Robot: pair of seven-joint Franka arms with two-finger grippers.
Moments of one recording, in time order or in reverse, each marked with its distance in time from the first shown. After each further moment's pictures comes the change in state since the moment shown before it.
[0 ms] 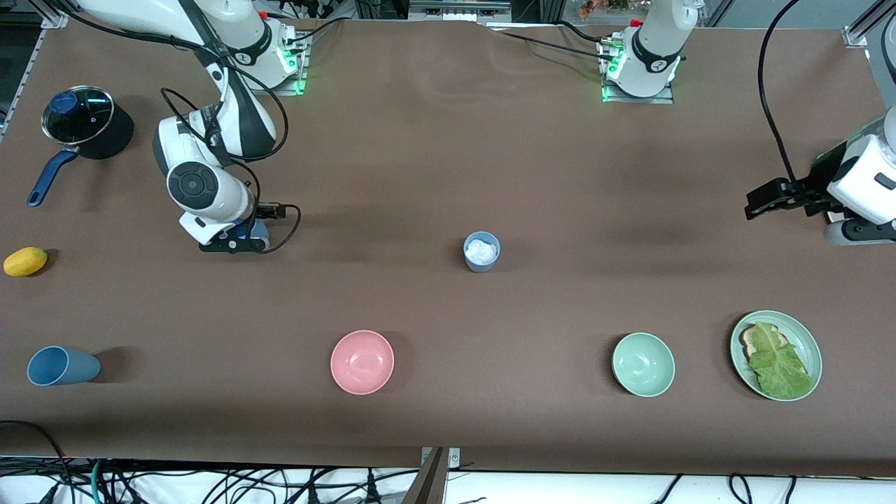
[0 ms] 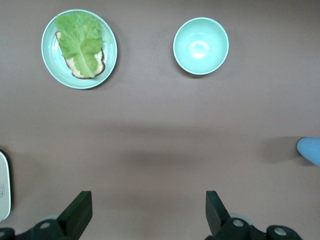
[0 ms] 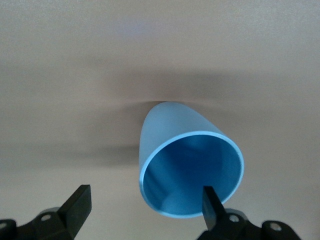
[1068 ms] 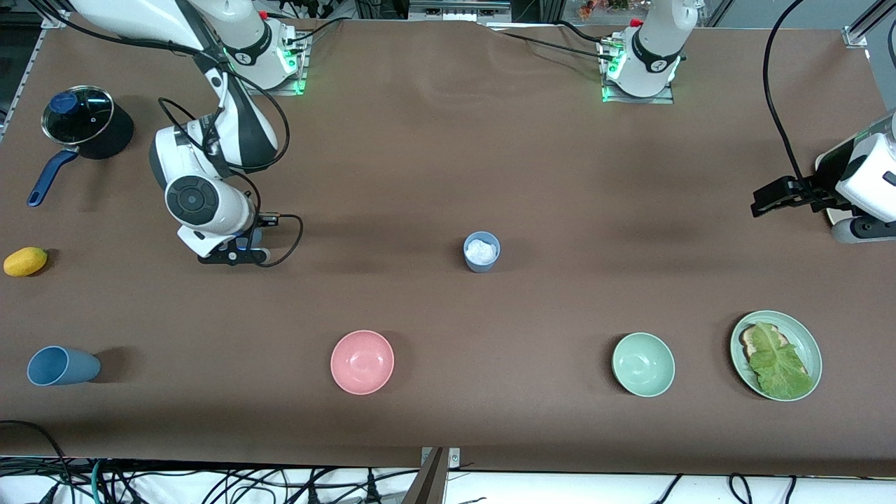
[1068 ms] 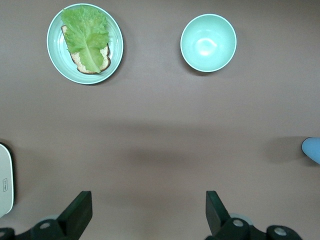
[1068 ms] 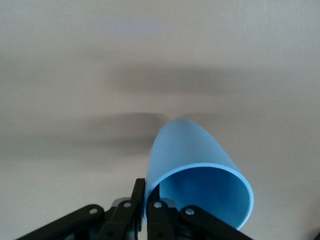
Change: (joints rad) left arm -0.004 -0.004 0.016 -0.008 0.000 -0.002 0.000; right arm 0.046 0.051 0.010 0.191 0.001 -0.163 0.001
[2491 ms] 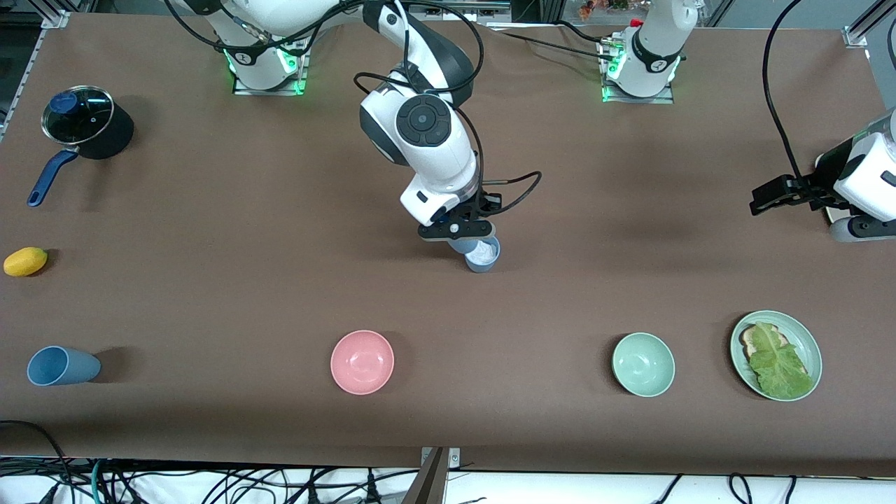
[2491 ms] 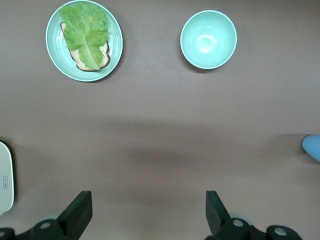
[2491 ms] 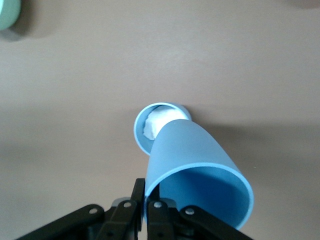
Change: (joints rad) left arm 0.000 -0.001 -0.001 0.000 0.000 -0.011 0.000; right arm 0.541 0.394 0.017 0.776 0.258 0.087 0.487
